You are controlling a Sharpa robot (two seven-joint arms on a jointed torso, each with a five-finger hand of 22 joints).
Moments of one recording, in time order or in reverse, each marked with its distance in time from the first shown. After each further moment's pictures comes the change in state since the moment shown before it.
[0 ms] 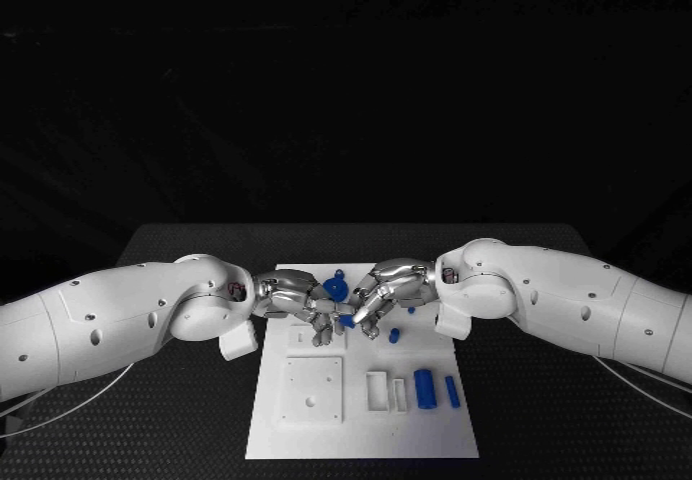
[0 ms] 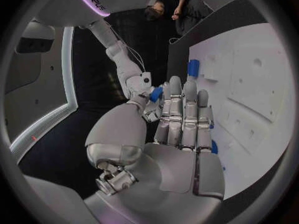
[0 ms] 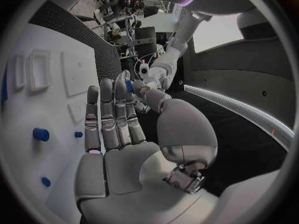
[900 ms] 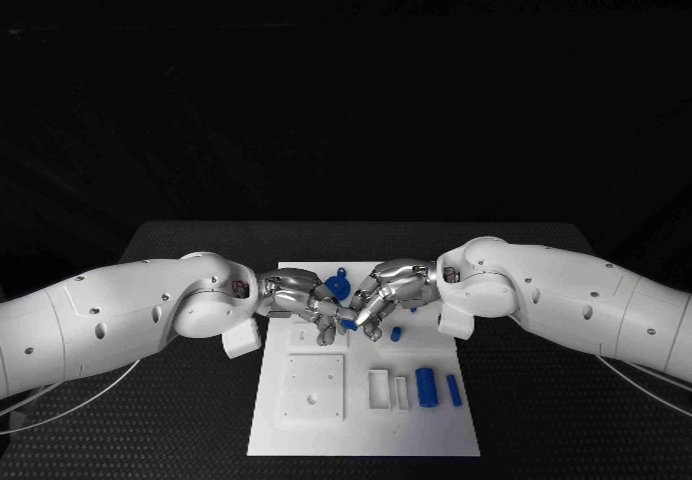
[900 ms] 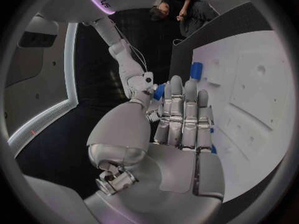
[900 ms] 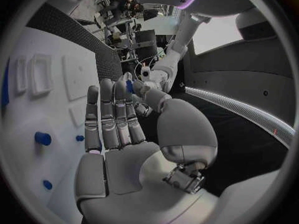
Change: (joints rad) left arm 0.000 0.005 -0.002 -0.001 0.048 0.021 -0.017; left_hand 0.123 0.016 -0.001 -0.096 0.028 0.011 0.004 -0.025 0.000 0.005 -0.001 -0.012 -0.011 -0.003 0.004 0.000 -0.009 0.000 0.000 0.000 -0.012 0.000; right arm 0.001 0.003 0.000 -0.001 -0.003 0.028 -0.014; right_hand 0.000 0.000 0.000 0.000 -0.003 -0.003 0.003 0.000 0.042 -0.003 -0.003 0.000 0.002 0.000 0.000 0.000 0.002 0.000 0.000 0.000 0.000 0.000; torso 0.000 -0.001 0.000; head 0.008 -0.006
